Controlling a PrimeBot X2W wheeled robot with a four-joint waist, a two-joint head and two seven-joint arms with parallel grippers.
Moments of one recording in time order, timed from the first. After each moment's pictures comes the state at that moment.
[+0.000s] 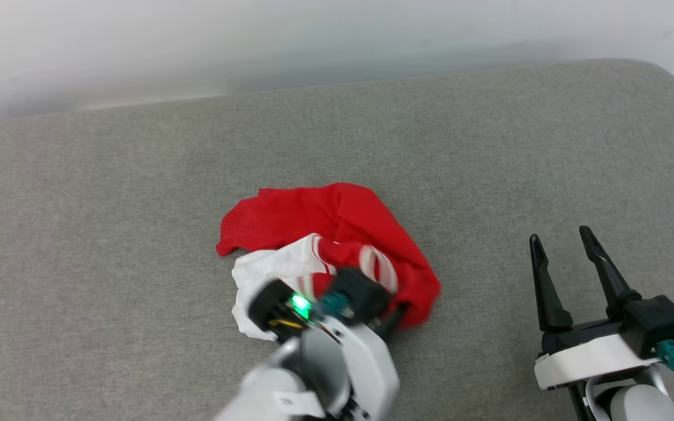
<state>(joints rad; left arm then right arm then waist) -0.33 0.17 -0.64 0.00 -0.36 -0.10 0.30 -0.08 -0.05 0.00 0.07 0.03 0.13 -0.26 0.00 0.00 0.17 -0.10</state>
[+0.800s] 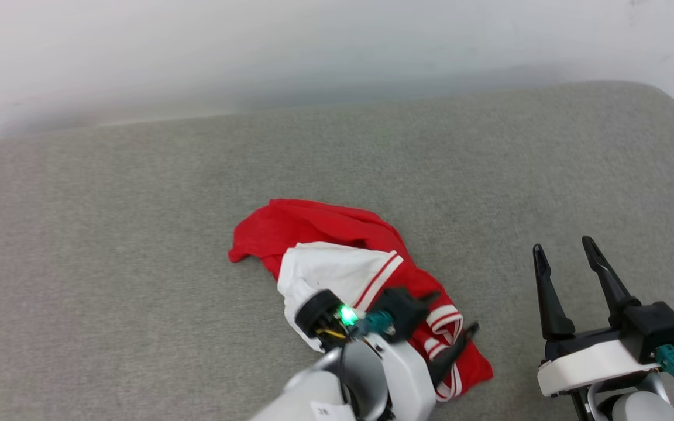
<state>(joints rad) -0.41 0.09 -0.83 0.24 -0.41 -0.10 0.13 -0.07 -0.05 -0.02 0.10 0.02 0.13 -0.26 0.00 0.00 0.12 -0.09</state>
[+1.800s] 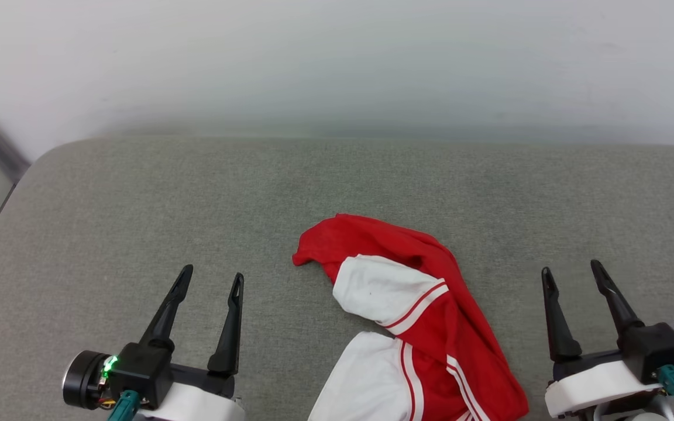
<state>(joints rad) 0.02 0.32 -0.32 -0.11 -0.29 0.13 -0.26 -0.01 -0.05 -0.04 0.10 -0.01 0.13 -0.26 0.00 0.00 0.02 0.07</state>
